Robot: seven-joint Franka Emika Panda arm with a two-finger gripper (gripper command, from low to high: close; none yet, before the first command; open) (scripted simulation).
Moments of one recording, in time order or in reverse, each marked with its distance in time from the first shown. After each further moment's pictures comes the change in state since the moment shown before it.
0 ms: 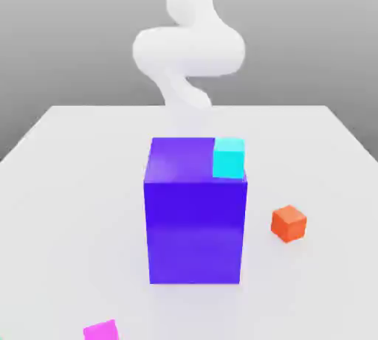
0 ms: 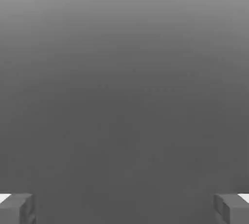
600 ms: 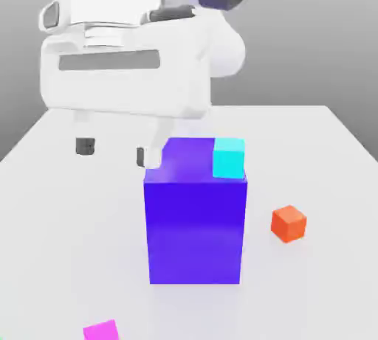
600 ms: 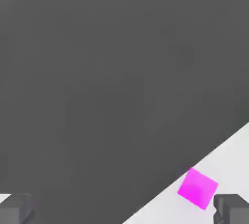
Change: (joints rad) arm -0.169 0.659 0.033 0.017 -0.018 0.193 0.547
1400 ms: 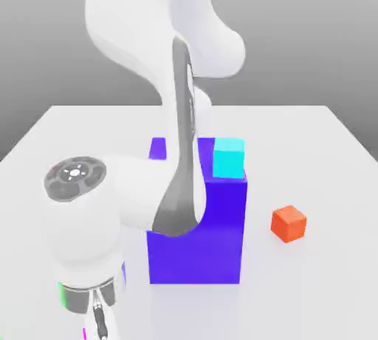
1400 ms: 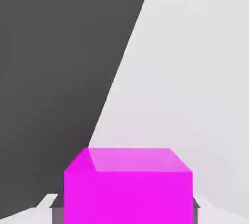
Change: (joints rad) arm -0.016 0.551 -0.061 0.039 0.034 0.225 0.319
